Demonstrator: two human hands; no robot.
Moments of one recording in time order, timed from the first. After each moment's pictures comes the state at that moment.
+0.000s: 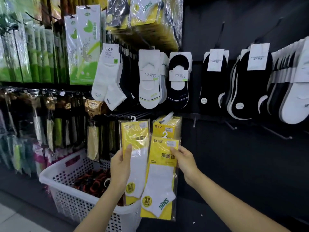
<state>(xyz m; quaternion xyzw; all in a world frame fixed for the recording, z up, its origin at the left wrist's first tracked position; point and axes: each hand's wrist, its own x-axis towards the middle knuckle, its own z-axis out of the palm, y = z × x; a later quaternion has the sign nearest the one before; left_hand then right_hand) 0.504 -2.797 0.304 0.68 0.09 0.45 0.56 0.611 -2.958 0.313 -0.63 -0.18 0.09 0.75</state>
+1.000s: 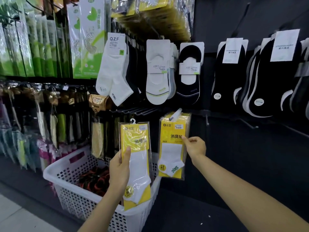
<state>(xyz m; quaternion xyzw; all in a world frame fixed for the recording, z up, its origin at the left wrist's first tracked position) 0.511 -2.766 0.284 0.68 0.13 0.45 0.56 0.701 -2.924 0.309 -0.76 -0.03 -0.08 0.65</state>
